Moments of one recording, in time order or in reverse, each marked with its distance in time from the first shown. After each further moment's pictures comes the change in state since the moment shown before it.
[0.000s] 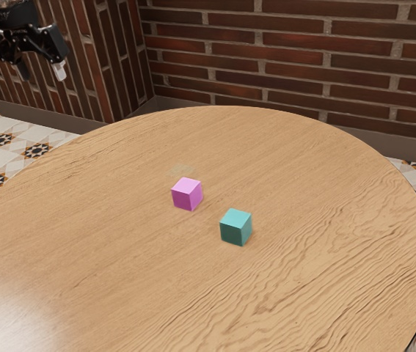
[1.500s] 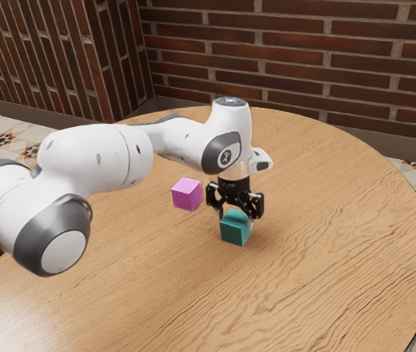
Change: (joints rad) arm -0.414 0.803 -0.017 0.090 -0.081 0.599 -0.280
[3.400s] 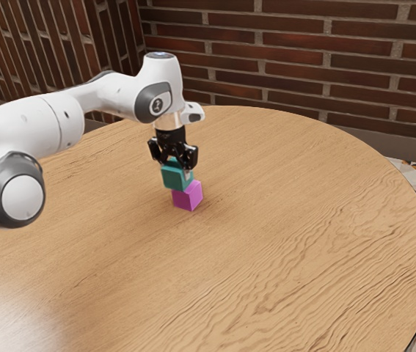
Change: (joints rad) arm 0.573 0.047 -0.503 0.240 0.414 -0.176 0.110
